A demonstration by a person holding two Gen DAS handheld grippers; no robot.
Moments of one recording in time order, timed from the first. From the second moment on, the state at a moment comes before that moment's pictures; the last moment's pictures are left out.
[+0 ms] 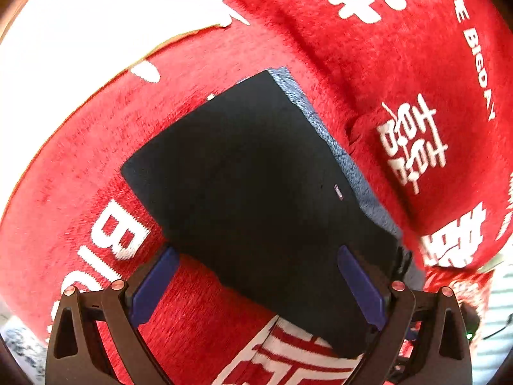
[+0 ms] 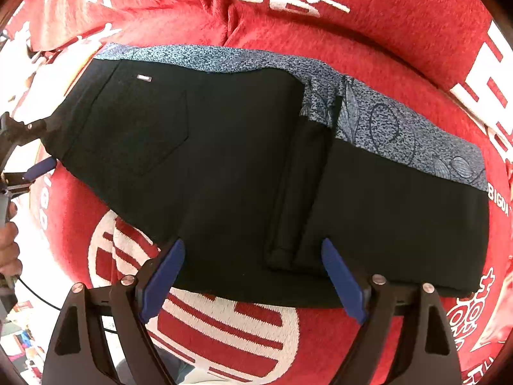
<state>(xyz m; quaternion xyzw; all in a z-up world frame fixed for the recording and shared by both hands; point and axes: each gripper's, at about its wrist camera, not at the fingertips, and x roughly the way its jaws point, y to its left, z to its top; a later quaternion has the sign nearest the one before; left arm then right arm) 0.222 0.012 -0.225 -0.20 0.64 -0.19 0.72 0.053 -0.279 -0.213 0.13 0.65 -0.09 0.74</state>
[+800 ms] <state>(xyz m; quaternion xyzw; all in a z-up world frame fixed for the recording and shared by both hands) 0.249 -0.021 -0.238 -0.25 0.66 -0.19 0.68 0.054 -0.280 -0.207 0.12 0.65 -0.08 0.74</state>
